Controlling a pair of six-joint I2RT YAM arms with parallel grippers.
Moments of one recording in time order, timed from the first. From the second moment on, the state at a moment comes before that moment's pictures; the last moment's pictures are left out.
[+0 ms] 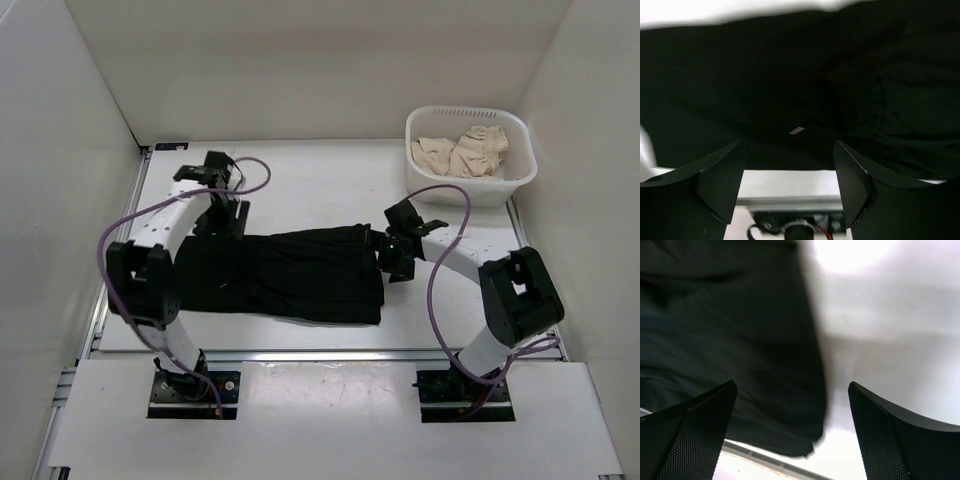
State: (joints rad) left arm -0.17 1.68 1.48 -1.05 -0.11 0.00; right arm 0.48 1.58 0.93 -0.52 -0.17 0.56
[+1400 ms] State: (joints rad) left arm -0.06 2.14 1.51 -1.13 0.21 -0.01; right arm 0.97 2.33 2.31 -1.35 -0.05 0.49
